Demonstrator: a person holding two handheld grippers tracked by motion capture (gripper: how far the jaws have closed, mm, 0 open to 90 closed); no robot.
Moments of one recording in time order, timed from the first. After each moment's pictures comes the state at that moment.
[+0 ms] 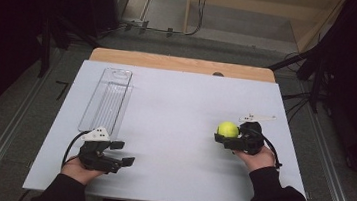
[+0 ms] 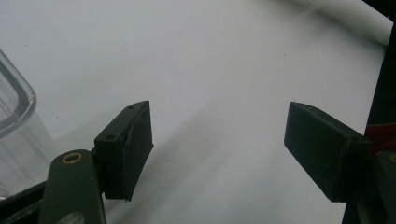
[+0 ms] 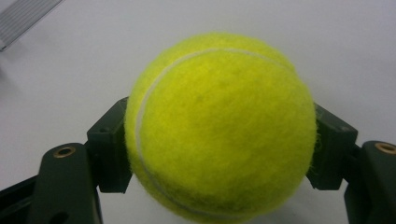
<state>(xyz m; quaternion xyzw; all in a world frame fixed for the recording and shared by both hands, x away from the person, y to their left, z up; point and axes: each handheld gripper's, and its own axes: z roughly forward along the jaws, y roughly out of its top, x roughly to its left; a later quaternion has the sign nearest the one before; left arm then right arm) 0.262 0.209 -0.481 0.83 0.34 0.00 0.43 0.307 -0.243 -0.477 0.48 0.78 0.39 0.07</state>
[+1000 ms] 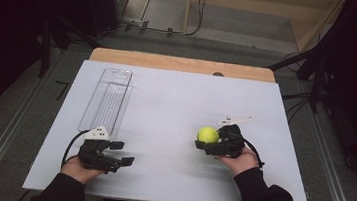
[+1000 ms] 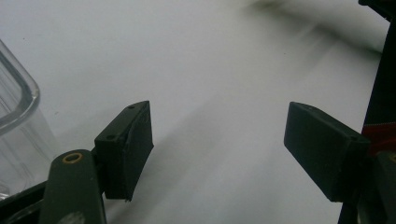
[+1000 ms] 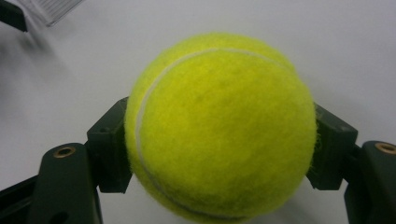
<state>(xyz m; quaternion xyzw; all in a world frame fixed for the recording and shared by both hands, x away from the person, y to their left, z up) 0.265 0.210 -0.481 0.83 0.35 -0.01 0.43 0.301 -0.188 -0.480 0.43 0.82 0.39 0.04</state>
